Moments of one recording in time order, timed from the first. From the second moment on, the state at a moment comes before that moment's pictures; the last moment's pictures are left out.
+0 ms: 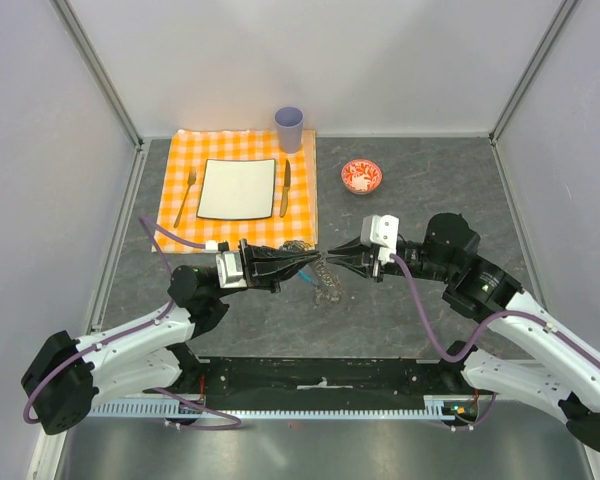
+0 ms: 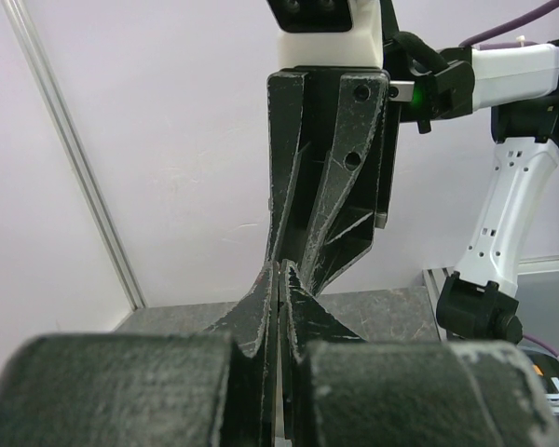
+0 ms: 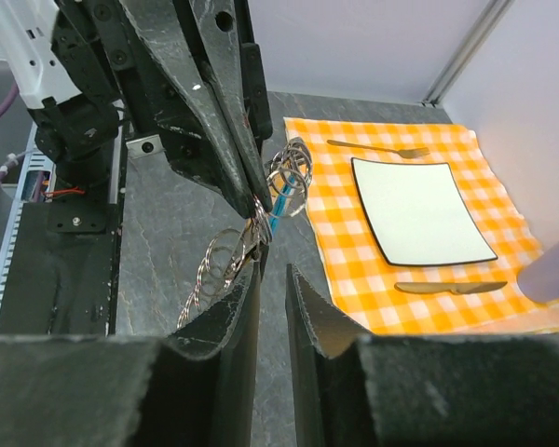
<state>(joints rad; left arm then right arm) -0.84 0.98 0.45 1.17 0.55 -0.09 0.81 0.87 0.97 -0.20 -0.54 -0.30</state>
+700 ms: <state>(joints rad) -0.84 0.99 0.45 1.18 0.58 -0.09 0.81 0.89 1.01 -0.20 -0.60 -0.31</state>
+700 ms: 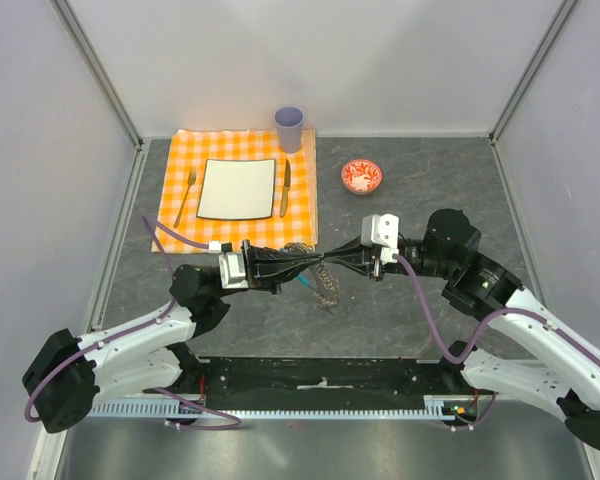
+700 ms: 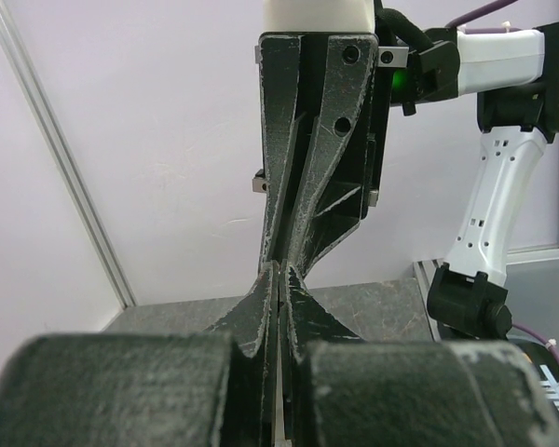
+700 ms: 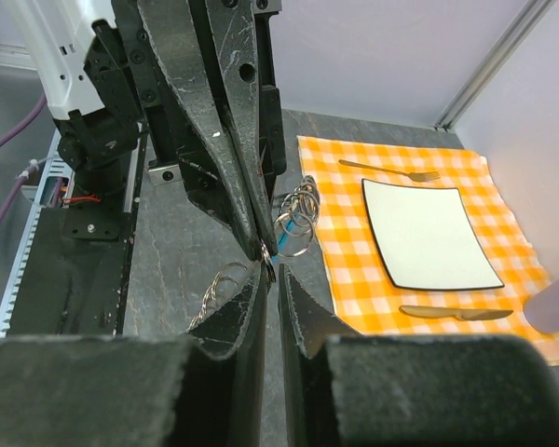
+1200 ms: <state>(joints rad) -0.84 0.92 0.46 0.91 0.54 -0.01 0.81 0.99 1.16 -0.45 -0.51 -0.41</state>
